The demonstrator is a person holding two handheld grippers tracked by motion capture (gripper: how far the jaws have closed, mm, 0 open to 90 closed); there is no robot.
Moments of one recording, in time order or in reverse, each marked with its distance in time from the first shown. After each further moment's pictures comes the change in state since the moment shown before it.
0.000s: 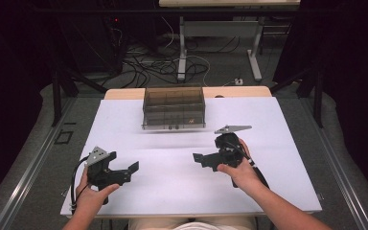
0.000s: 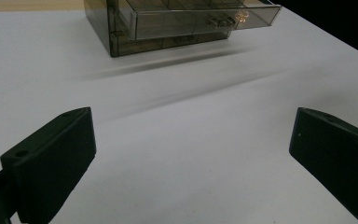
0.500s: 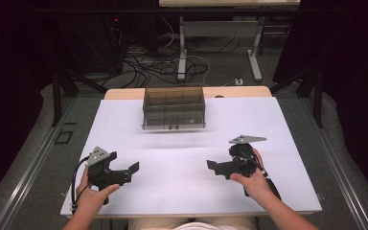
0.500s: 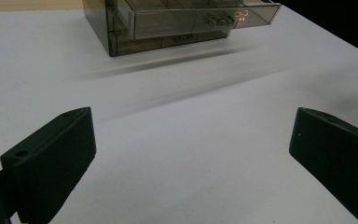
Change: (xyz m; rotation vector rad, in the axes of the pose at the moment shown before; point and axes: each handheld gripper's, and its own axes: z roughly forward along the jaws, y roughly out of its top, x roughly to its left) left arm -0.001 0.000 0.000 0.008 0.001 0.003; right arm -0.024 -0.036 -0.016 -0.017 -0.064 0.032
